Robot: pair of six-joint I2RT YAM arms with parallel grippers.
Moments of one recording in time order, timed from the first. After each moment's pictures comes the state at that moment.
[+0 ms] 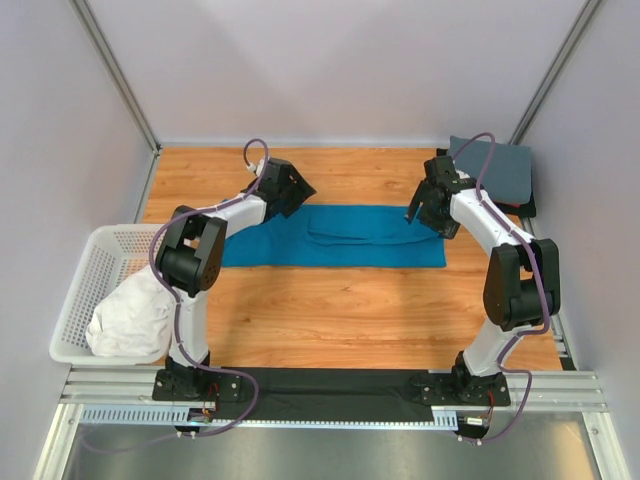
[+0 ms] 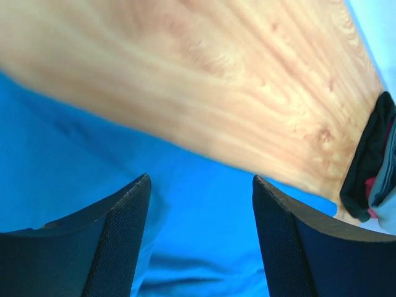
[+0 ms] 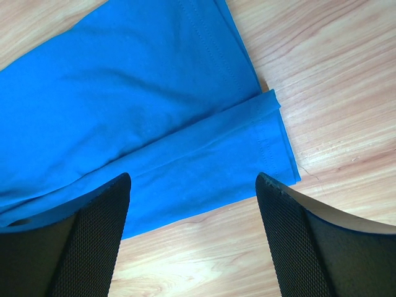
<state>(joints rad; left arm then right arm) -0.40 2.04 1.37 -0.01 -0.05 -1.04 0.17 1.73 1.34 -0.72 0.19 0.62</state>
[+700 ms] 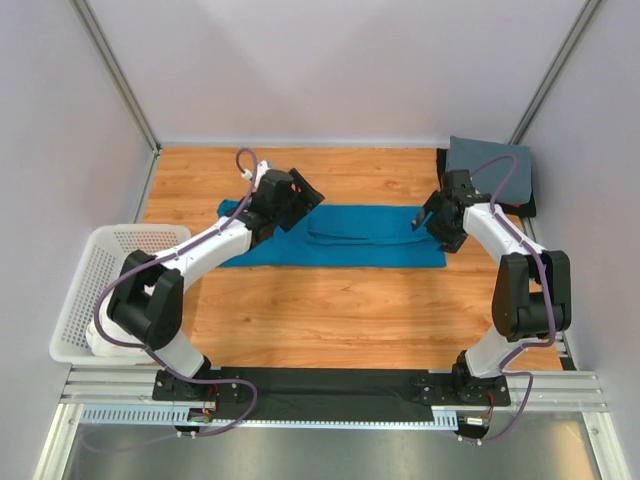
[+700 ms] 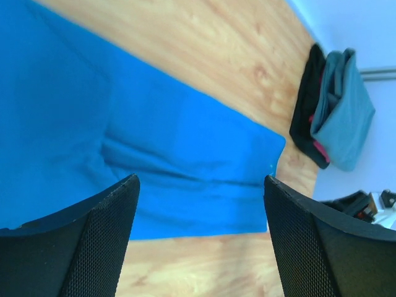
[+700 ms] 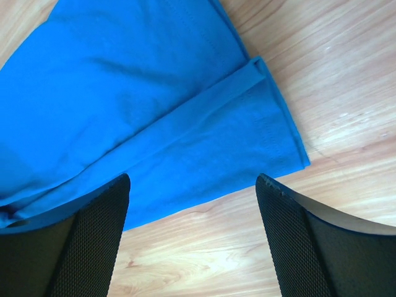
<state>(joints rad) -0.52 1.62 1.17 -0.11 -0.13 -1.06 0.09 1.65 1.17 -0.63 0.05 0.73</state>
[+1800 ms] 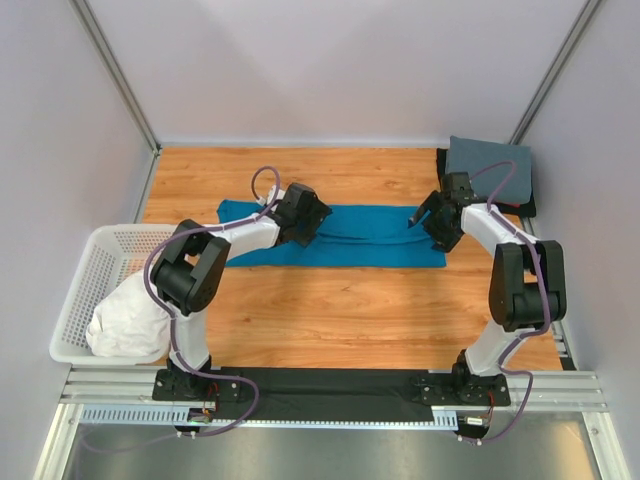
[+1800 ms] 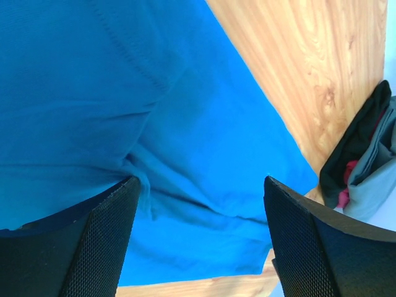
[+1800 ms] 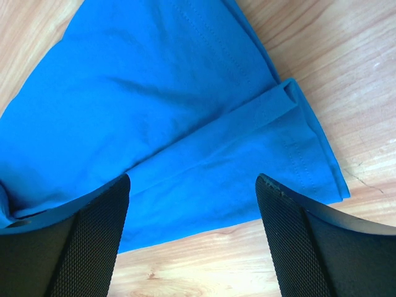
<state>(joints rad) -0.58 1.92 1.21 -0.07 -0.17 -1.41 0.07 1.71 1.15 -0.51 -0.03 0.79</state>
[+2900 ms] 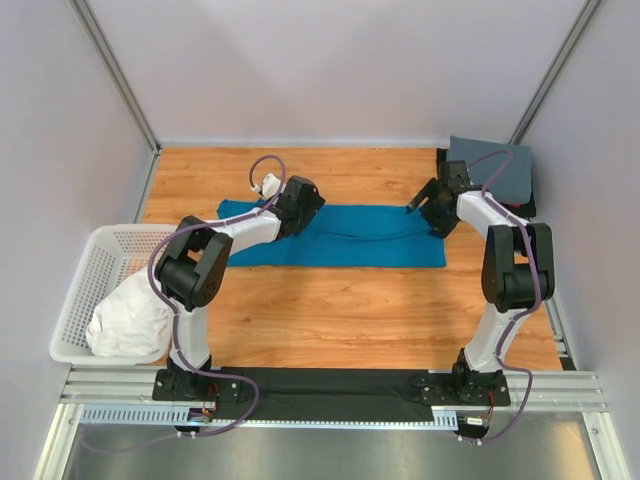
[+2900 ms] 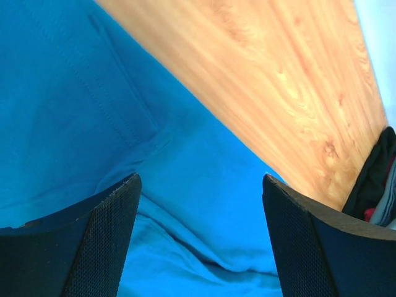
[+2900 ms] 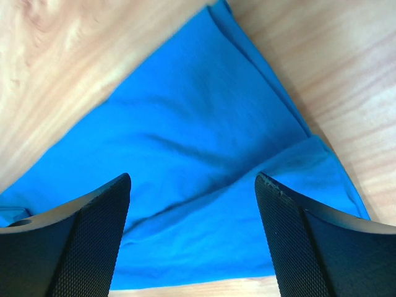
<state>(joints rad) -0.56 1.97 1.29 -0.06 -0.35 -1.29 0.05 1.86 1.29 -0.47 -0.03 0.80</state>
